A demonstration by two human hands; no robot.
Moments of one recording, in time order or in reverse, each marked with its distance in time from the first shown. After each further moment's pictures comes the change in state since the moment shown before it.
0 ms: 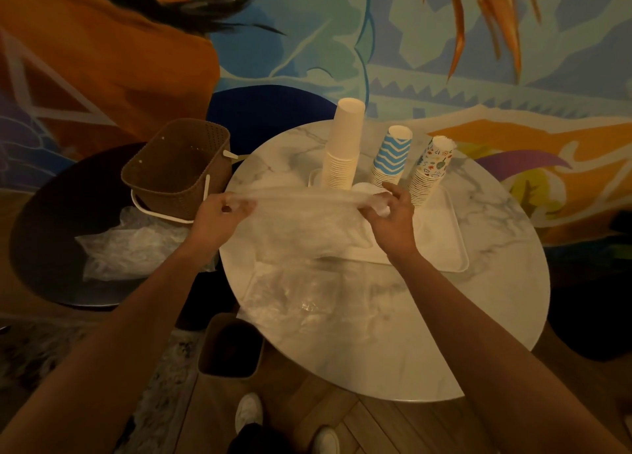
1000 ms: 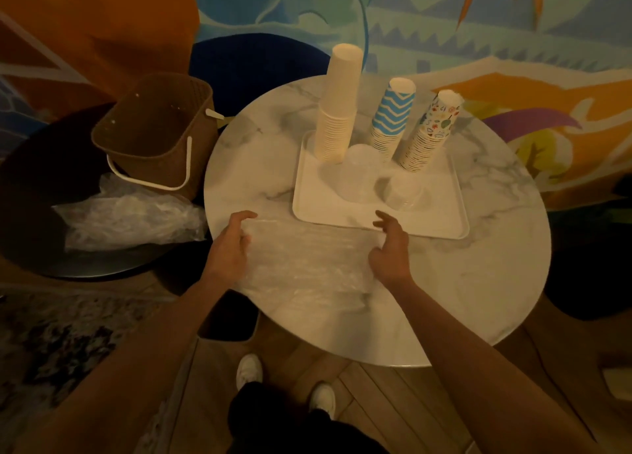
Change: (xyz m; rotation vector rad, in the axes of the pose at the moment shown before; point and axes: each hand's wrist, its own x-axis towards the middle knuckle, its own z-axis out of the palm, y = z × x) left_hand -0.043 -0.100 0.049 0.330 -0.145 0.052; right_hand -0.068 0.085 -0.003 -0.180 -0.154 0.162
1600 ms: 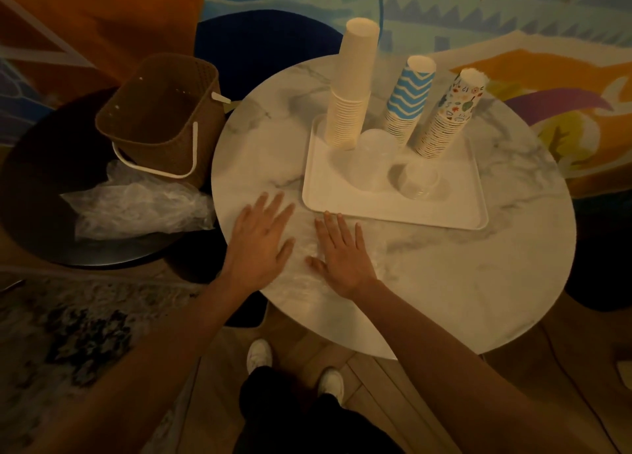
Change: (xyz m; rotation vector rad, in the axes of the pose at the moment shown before) left_hand -0.007 0.010 0.015 0.632 0.050 0.461; right_hand -0.017 -0.010 0.072 -0.826 -0.442 -0.418
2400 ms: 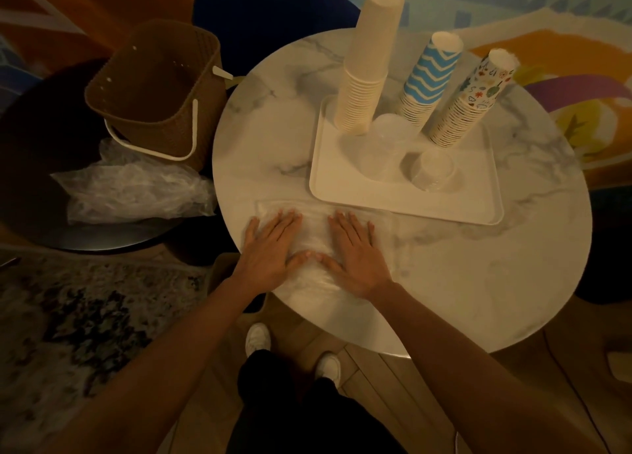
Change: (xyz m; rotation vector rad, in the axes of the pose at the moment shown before) left_hand -0.014 -0.008 0.047 -0.118 -0.322 -0.086; right_hand -0.002 0.015 0.020 0.197 0.077 -0.011
